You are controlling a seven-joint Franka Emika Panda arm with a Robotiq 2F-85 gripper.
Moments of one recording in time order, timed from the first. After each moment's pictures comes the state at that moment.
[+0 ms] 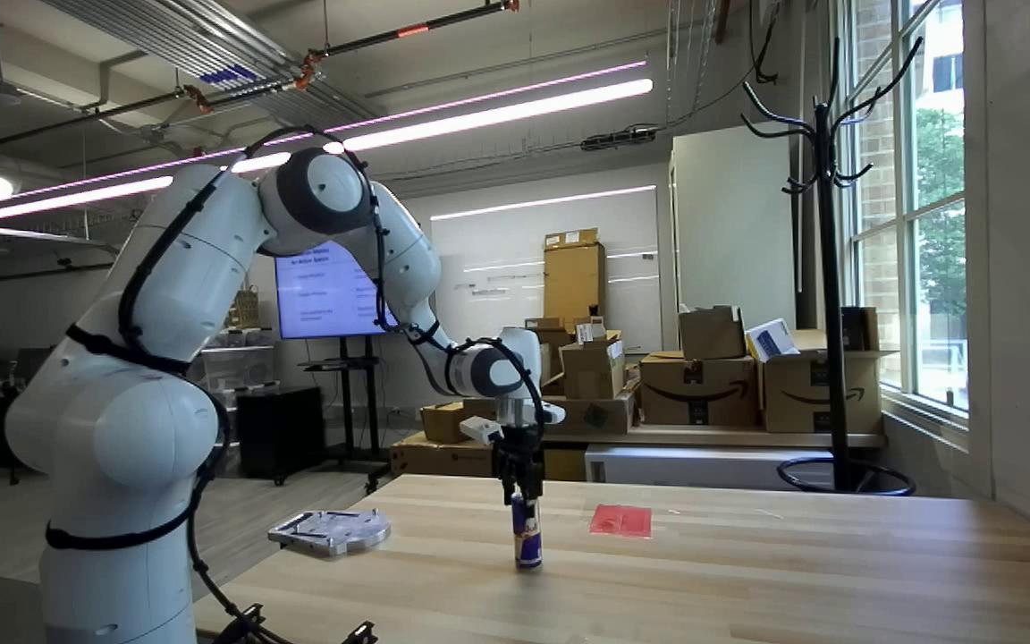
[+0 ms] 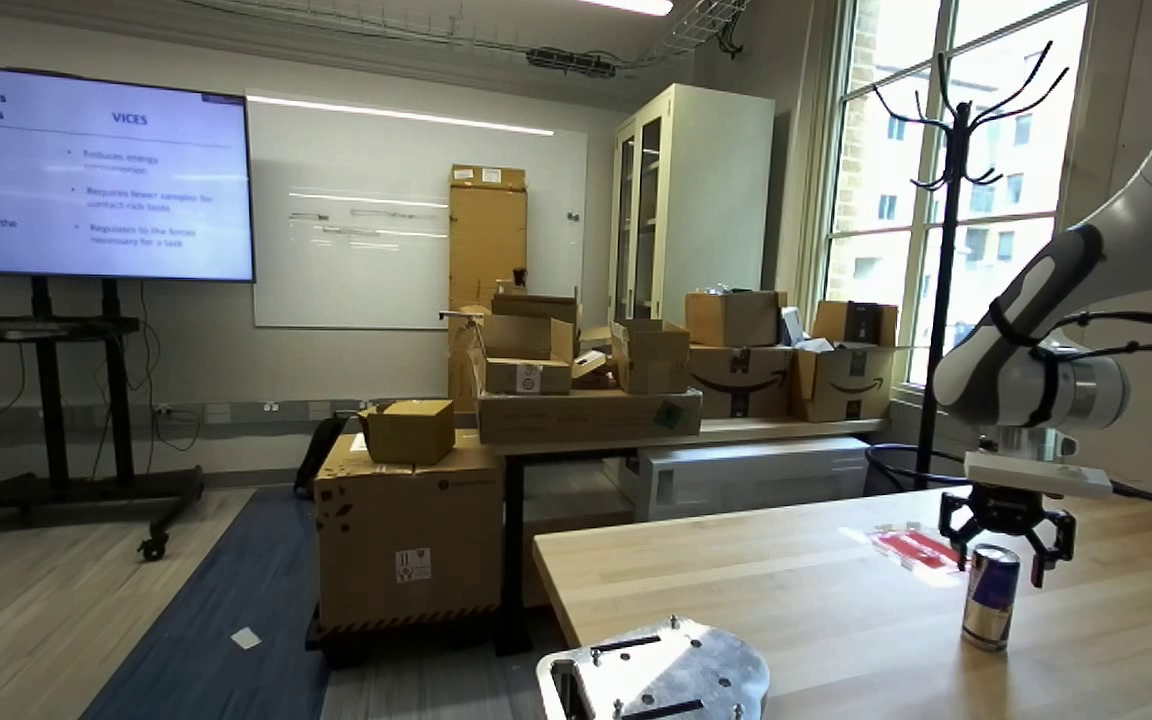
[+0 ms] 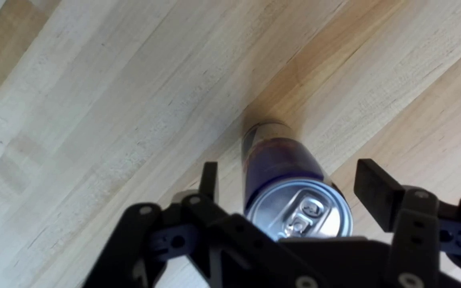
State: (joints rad) arm -0.22 0.47 -0.22 -2.04 0.13 2.42 0.23
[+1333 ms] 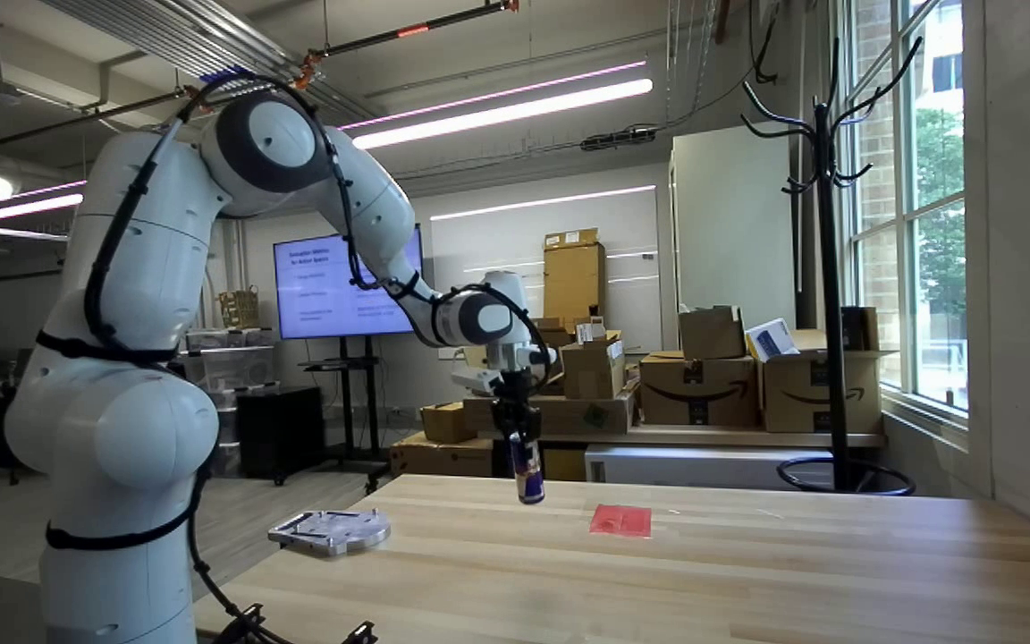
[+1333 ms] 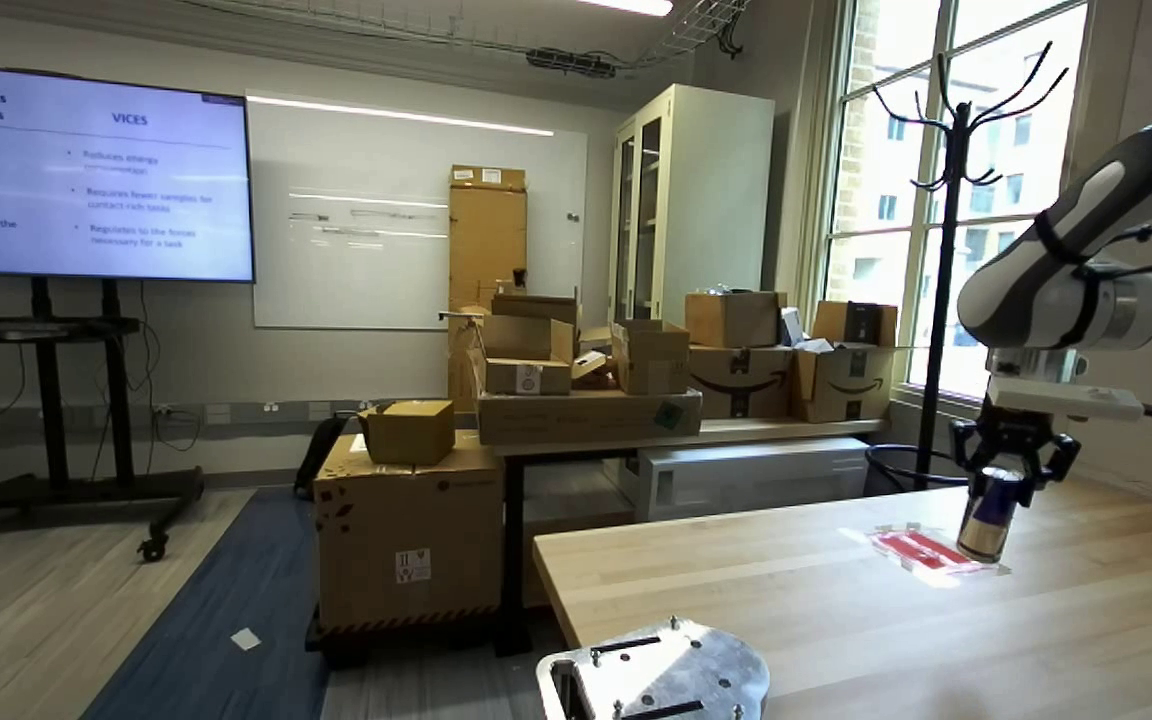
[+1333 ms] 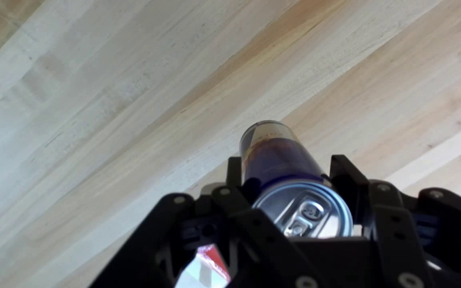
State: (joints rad) arm -0.21 0.22 -0.22 -2.11 0.06 2.40 0.13
